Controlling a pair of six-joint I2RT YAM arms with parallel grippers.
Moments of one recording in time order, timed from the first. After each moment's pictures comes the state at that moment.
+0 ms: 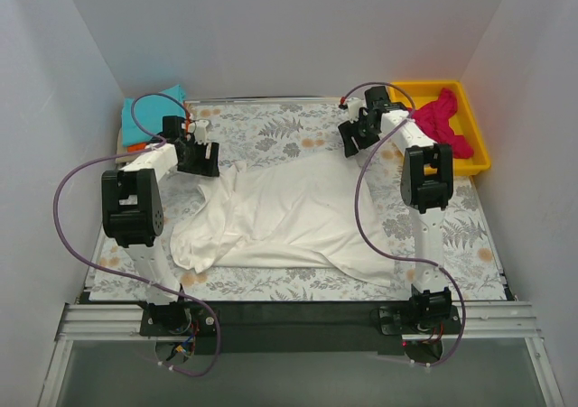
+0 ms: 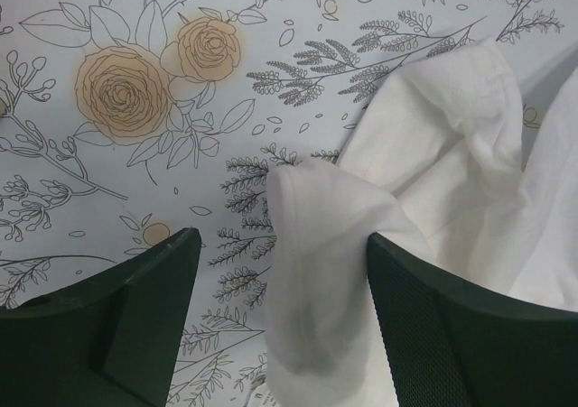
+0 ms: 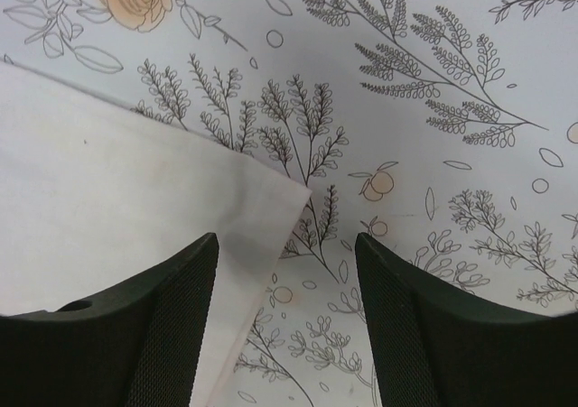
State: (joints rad) left arm 0.03 1.92 1.32 -0.42 0.32 0.21; right arm 0.19 2.39 2.05 -0.77 -0.33 -0.39
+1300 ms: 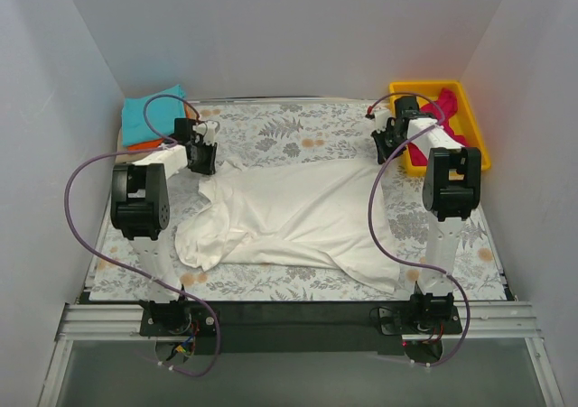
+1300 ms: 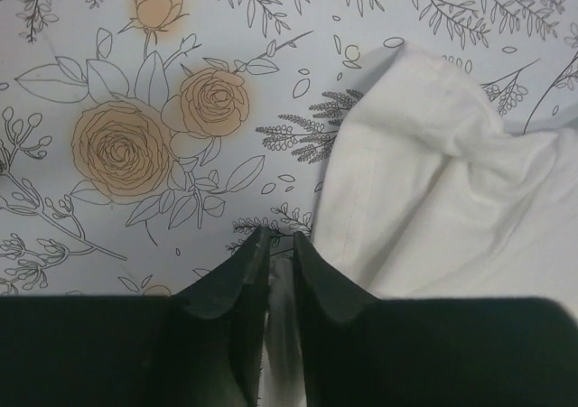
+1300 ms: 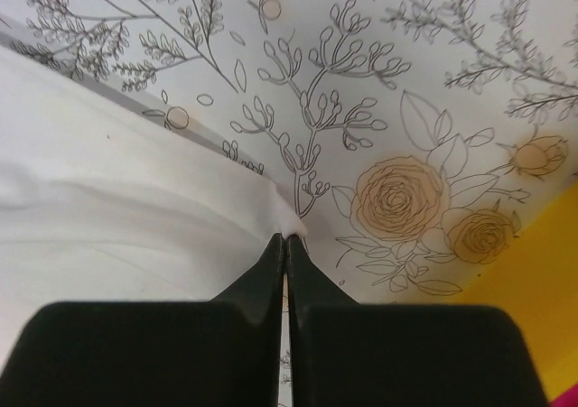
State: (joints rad) left arm -0.03 2.01 1.33 -0.30 0.21 0.19; right arm 0.05 2.20 1.75 -0.69 -0.30 -0.45
